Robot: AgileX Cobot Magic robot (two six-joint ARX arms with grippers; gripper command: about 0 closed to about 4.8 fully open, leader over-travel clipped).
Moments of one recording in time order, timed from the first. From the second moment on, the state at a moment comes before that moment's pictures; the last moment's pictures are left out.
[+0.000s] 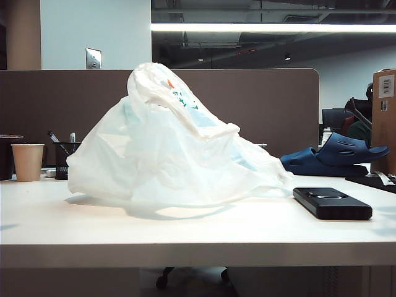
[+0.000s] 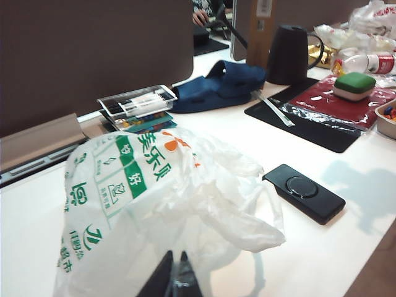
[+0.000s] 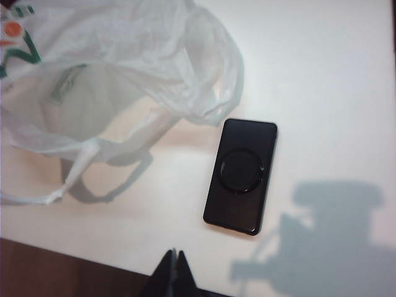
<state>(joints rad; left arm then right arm) -0.08 0.69 0.77 -0.24 0.65 0.18 0.05 1.14 1.33 -0.98 -0.34 0.14</state>
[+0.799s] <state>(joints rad) -0.08 0.75 0.77 -0.23 0.65 0.23 0.16 1.54 1.33 -0.98 -0.17 0.14</state>
